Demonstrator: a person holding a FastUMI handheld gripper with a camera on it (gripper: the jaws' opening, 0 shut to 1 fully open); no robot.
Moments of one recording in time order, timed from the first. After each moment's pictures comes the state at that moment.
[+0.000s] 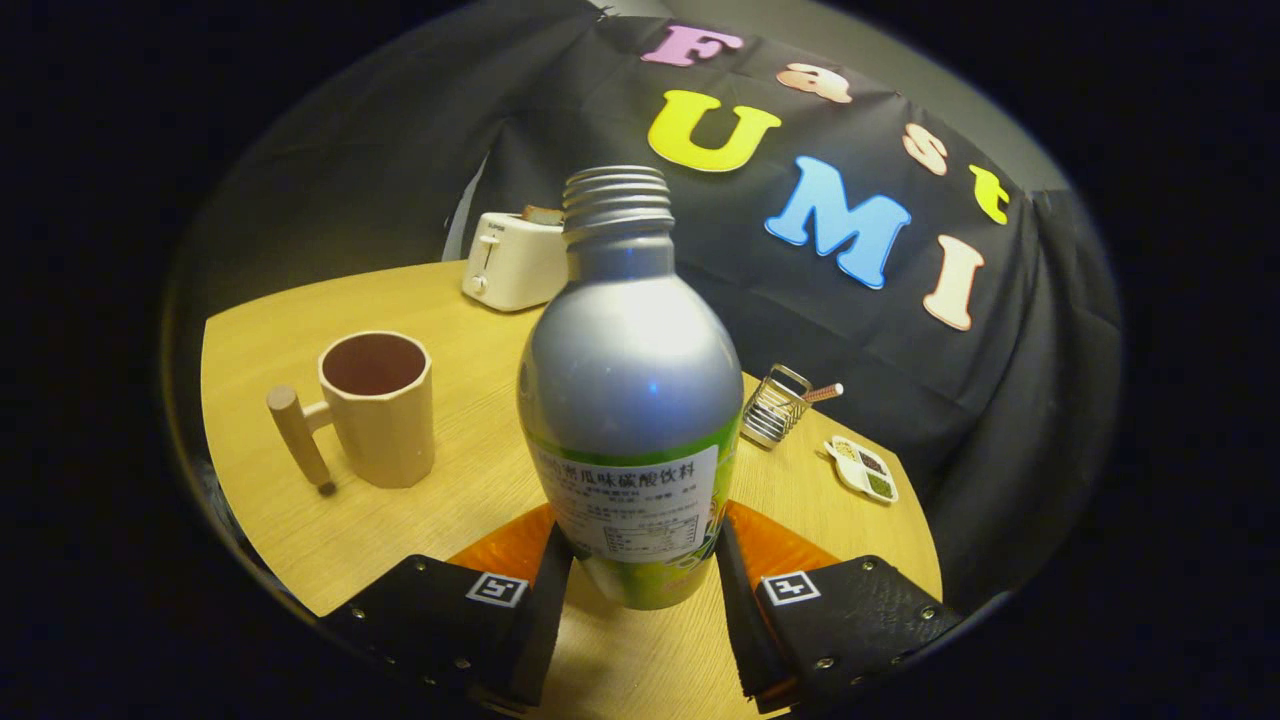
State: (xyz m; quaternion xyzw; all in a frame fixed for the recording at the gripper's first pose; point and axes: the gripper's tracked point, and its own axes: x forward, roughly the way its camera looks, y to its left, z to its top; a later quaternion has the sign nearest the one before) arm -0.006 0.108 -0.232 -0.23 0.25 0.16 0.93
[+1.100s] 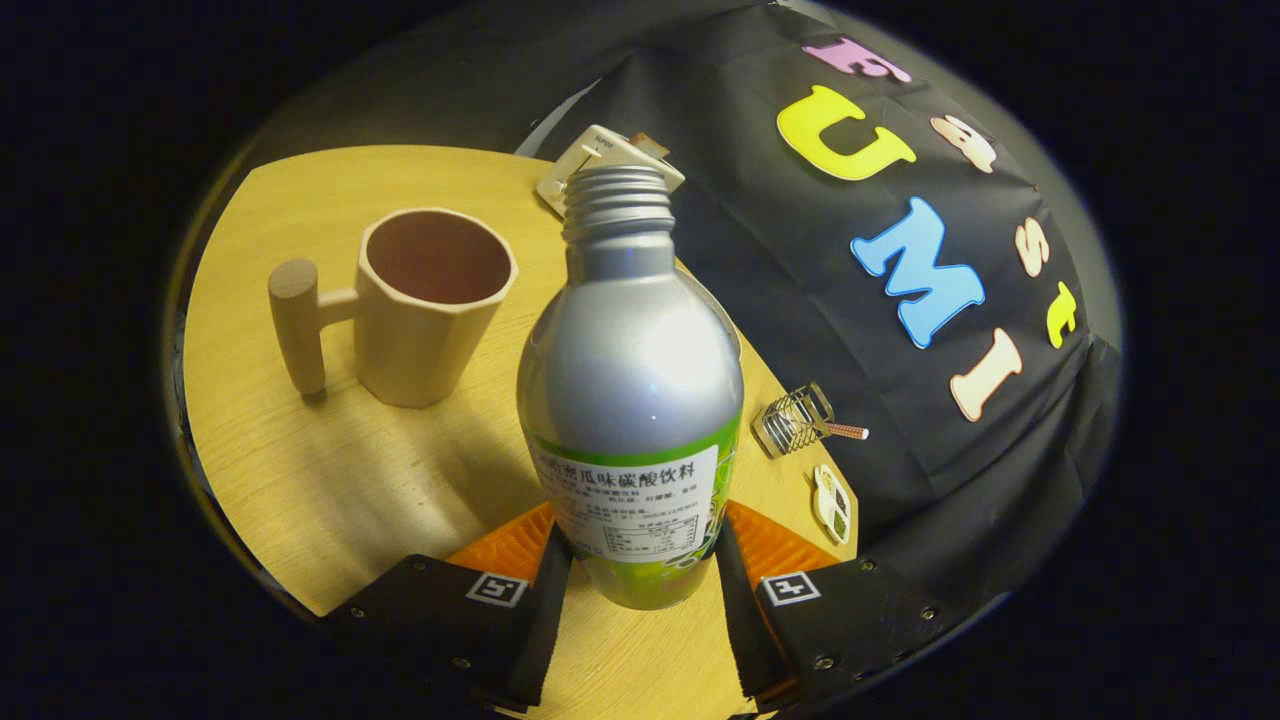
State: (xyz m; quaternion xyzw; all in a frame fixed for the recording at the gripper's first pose) arm -0.010 0.123 -0.251 -0.41 0.31 0.17 0.84
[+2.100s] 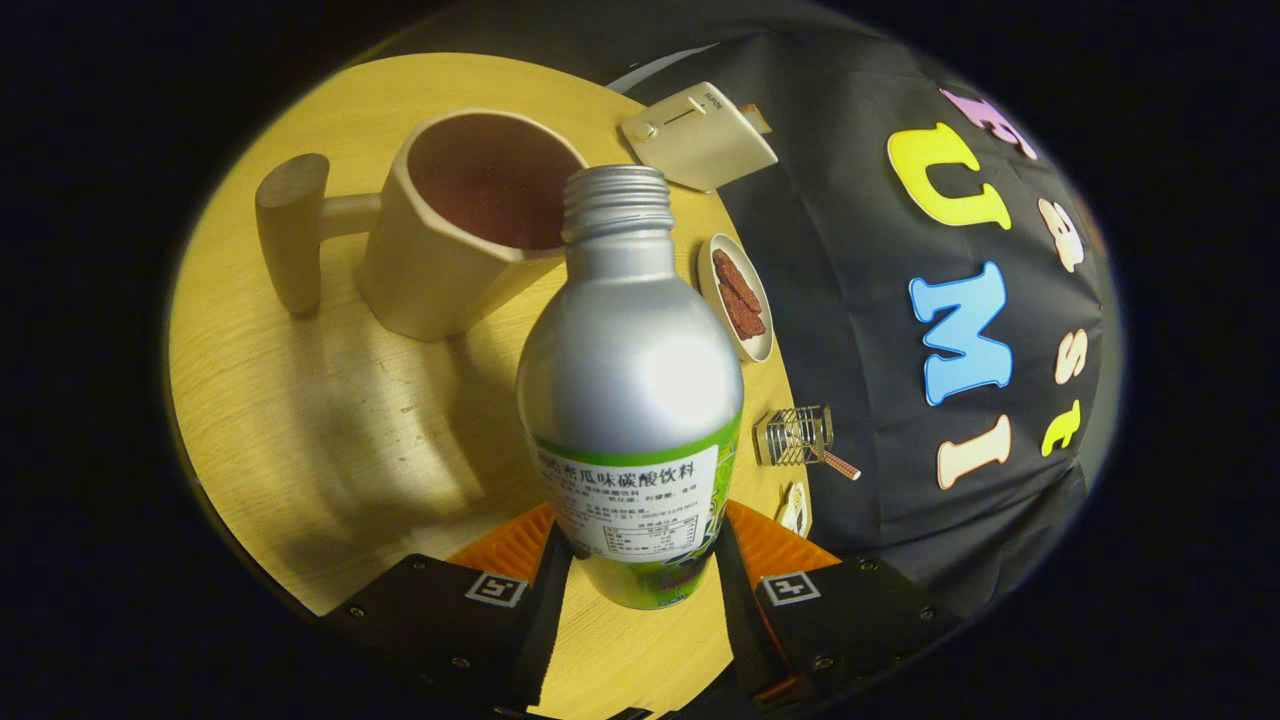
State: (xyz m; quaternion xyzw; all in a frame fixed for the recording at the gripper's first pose) arm -0.004 0.128 -0.256 -0.55 0.35 0.19 0.73
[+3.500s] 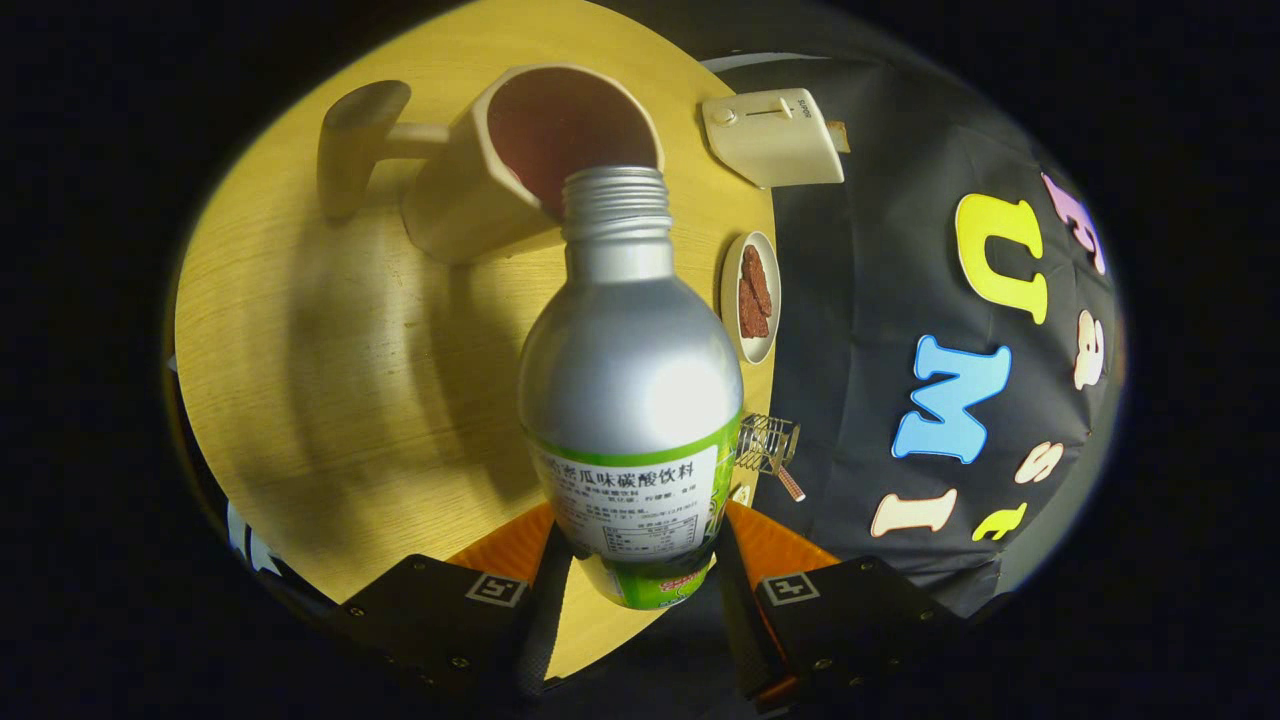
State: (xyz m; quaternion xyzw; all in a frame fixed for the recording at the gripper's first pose) arm 0.001 0.120 -0.227 -0.67 0.36 0.20 0.62
